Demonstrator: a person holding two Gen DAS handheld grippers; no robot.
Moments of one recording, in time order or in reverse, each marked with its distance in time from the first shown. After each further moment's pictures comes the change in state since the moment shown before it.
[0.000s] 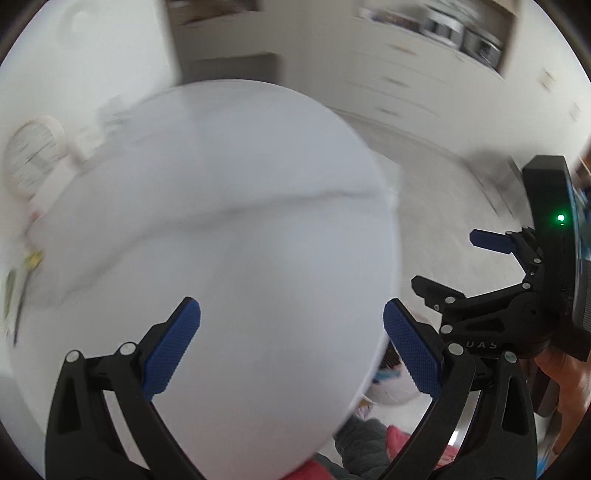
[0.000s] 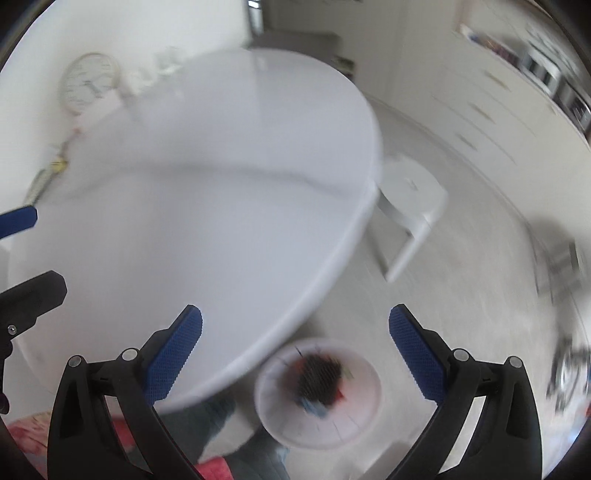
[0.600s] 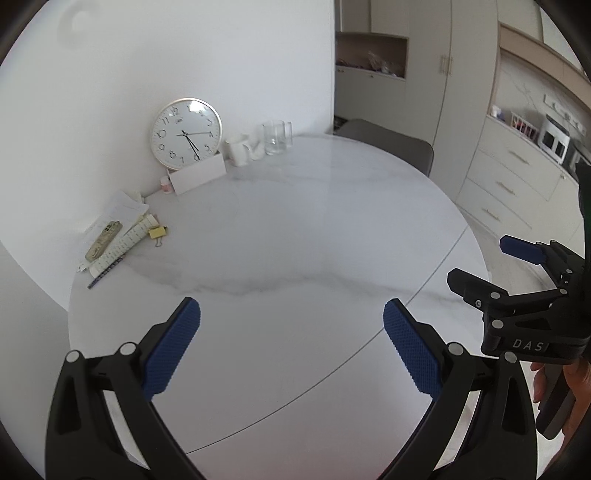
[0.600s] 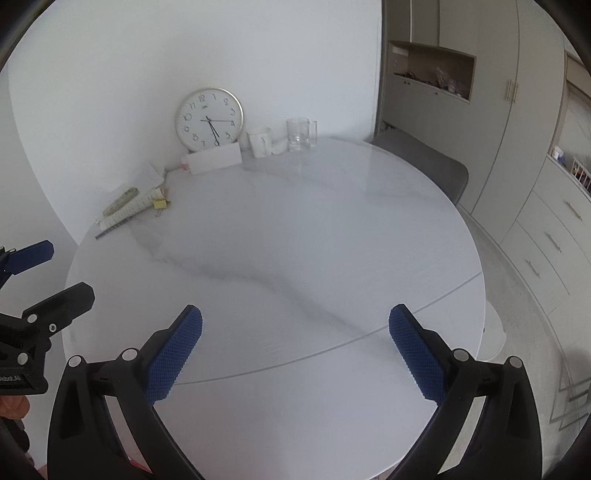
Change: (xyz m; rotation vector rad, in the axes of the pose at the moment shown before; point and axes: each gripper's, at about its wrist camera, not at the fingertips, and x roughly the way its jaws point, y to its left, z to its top) left arm -0.113 0.150 -0.003 -0.358 -0.207 0.294; right arm -0.069 0.149 0.133 -0.268 -0.237 0.188
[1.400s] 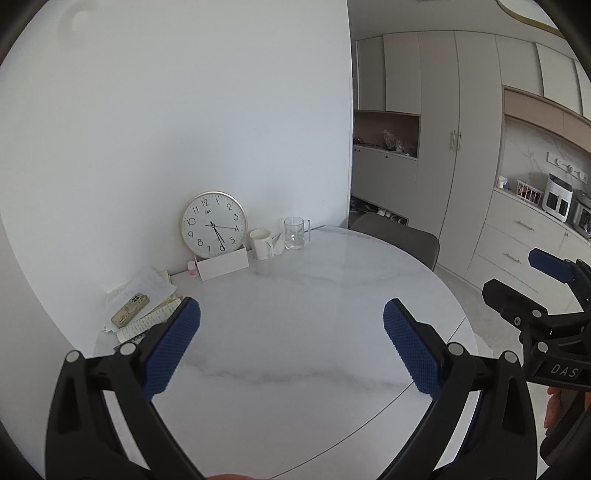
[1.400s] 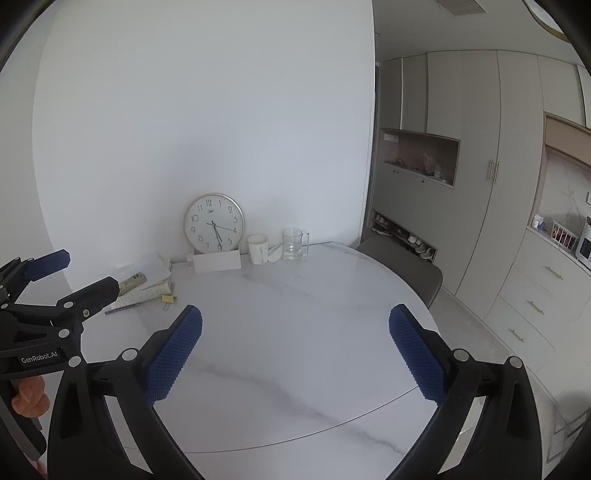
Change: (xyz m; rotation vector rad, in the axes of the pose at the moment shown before) left arm -0.084 0.005 0.086 -0.054 -0.289 0.056; right arm -0.117 -0.005 0.073 -0.029 -0.317 -0.040
